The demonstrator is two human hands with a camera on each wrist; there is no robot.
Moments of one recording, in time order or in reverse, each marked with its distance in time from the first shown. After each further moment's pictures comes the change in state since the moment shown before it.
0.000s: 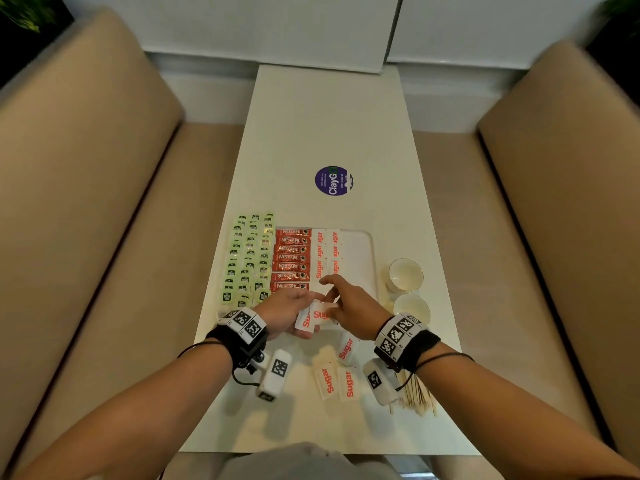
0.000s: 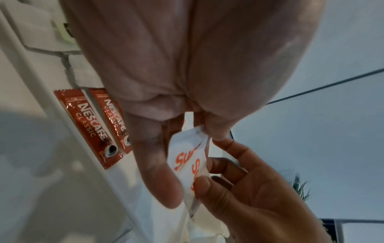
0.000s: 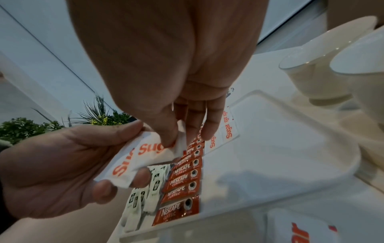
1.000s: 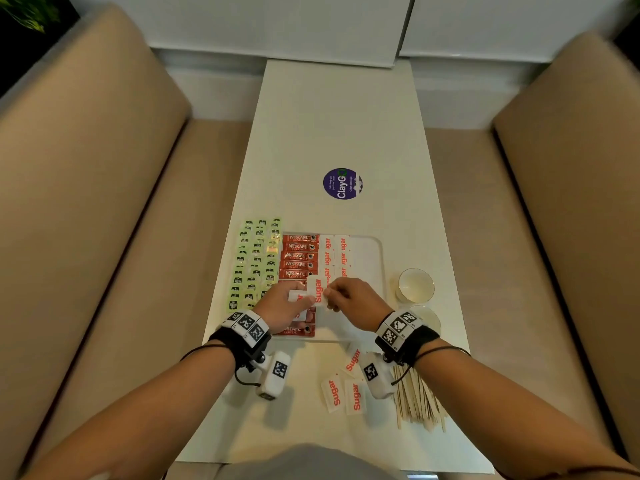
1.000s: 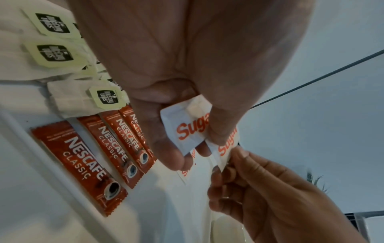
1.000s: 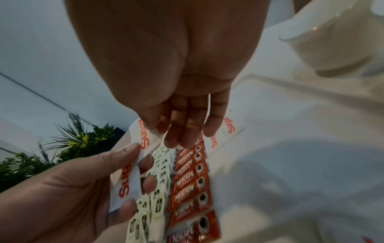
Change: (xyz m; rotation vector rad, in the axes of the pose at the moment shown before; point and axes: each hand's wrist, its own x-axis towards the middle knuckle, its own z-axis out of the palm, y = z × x) left_hand 0.016 0.010 -0.026 0.177 0.208 0.172; right_hand 0.043 0.006 -0.009 0.143 0.075 0.029
